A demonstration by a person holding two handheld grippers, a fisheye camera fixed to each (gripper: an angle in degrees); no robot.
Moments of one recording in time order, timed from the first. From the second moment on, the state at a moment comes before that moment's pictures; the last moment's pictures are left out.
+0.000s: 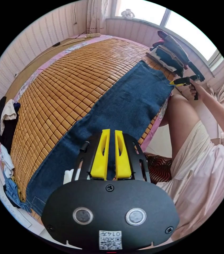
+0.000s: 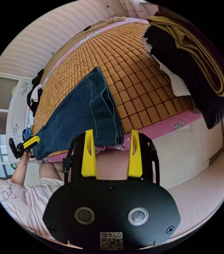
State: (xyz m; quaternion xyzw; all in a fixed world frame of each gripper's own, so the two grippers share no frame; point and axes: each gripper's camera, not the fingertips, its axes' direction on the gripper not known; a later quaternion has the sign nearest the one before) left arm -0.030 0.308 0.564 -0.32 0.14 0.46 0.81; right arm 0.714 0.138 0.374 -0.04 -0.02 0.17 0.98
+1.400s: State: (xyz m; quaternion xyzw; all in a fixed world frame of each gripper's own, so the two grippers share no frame) left arm -0.604 0.167 0.328 -0.10 0.06 0.09 0.99; right arm -0.155 -0.174 0.574 -0.18 -0.03 -0.58 0.79
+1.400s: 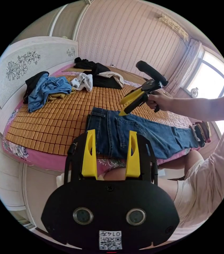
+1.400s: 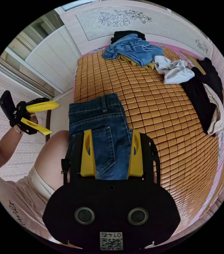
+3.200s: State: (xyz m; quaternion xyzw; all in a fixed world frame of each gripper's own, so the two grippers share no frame) left arm -0.413 0.200 0.410 -0.25 0.04 0.28 0.93; right arm -0.013 -0.240 0.477 -0.22 0.08 -0.39 0.89
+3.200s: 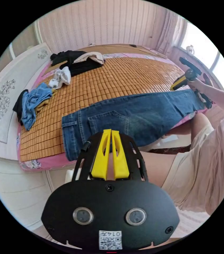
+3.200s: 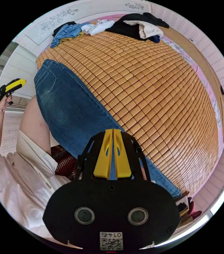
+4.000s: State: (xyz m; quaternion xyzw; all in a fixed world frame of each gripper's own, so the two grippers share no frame) left arm -0.041 0.406 0.579 -0.36 0.15 0.55 0.74; right arm 0.051 -0.238 0.593 -0.35 0.23 -0.43 0.80
